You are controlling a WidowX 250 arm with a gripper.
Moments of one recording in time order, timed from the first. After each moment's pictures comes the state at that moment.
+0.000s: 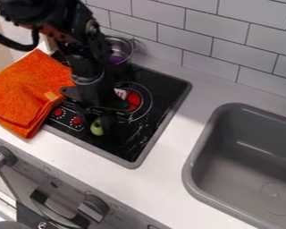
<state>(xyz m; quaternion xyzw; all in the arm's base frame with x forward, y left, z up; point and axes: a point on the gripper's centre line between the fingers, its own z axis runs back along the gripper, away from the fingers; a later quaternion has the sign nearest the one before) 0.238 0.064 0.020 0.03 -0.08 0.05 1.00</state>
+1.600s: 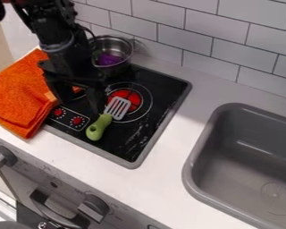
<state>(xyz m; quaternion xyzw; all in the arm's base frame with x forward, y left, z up) 0.239 0.096 0.062 -0.01 -0.10 0.09 0.99</state>
